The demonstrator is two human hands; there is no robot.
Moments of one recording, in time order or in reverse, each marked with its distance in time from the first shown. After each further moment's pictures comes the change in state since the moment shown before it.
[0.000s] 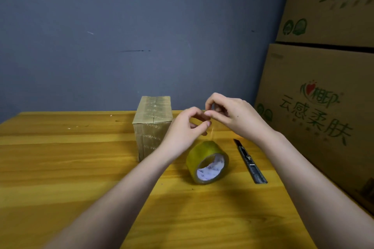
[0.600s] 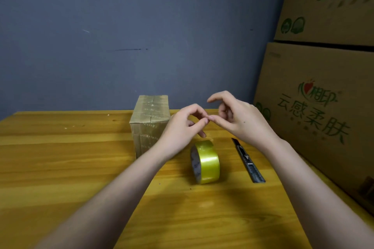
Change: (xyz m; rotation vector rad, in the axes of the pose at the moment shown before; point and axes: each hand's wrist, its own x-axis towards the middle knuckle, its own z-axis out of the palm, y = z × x) left_hand 0.000 0.007 -0.004 0.005 -0.065 0.080; right_hand -0.017 0.005 0.000 -0.036 0.104 -0.004
